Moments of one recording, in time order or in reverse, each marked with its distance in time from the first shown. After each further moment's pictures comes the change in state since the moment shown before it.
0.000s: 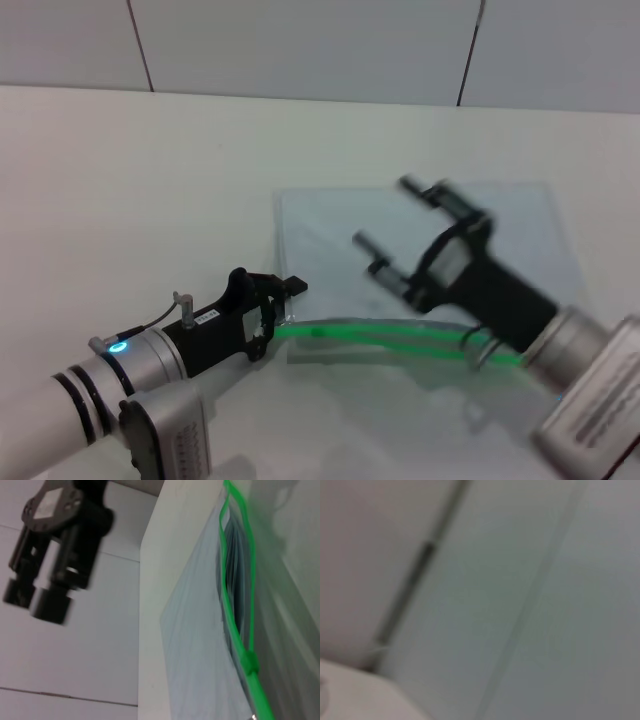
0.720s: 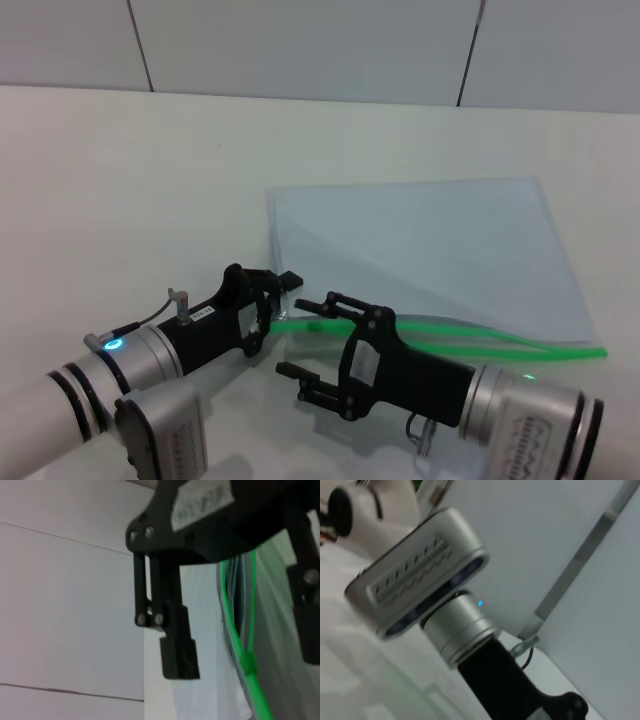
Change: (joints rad) left arm 0.002 0.005 -0.009 0.000 -0.002 0.009 0.017; right arm 0.057 0.011 -0.022 0.041 -0.341 0.234 0.086
